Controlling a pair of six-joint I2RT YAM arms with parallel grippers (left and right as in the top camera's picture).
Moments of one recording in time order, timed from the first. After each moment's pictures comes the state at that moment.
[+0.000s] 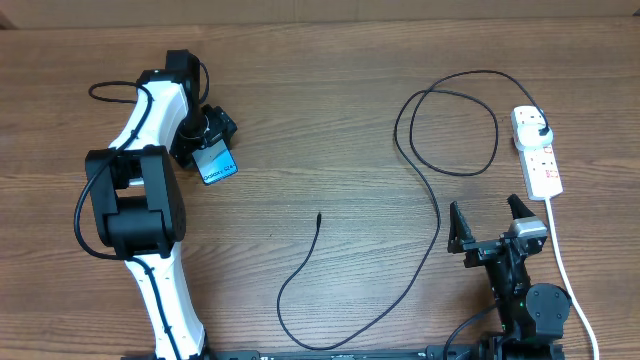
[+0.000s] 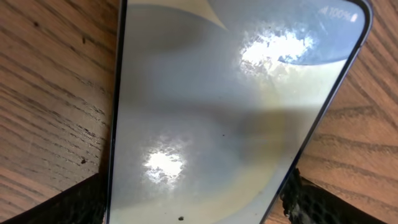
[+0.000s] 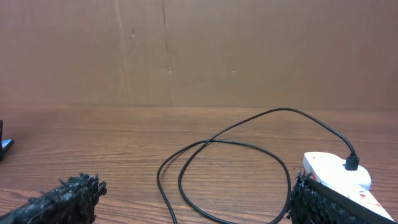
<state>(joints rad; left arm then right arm) 0.04 2.28 1.76 -1.00 0.02 -0.65 -0.08 0.01 0.02 -0.02 -0.22 0.03</state>
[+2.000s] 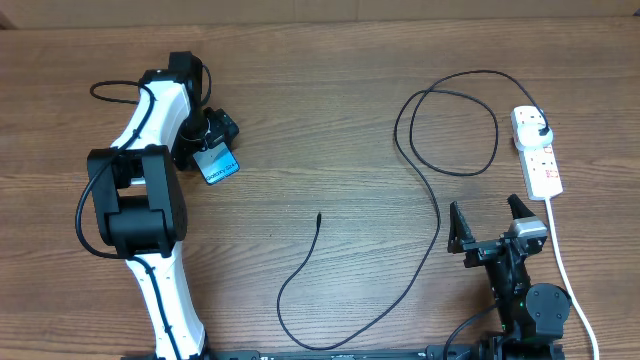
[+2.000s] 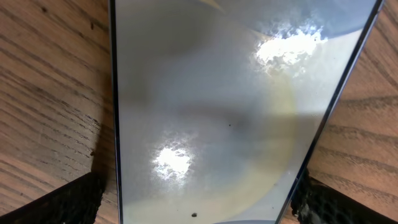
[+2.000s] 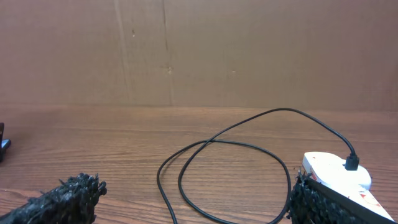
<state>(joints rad) 0.04 2.28 1.76 -1.04 -0.01 -0.65 -0.08 0.01 0.02 -0.02 -0.22 0.03</state>
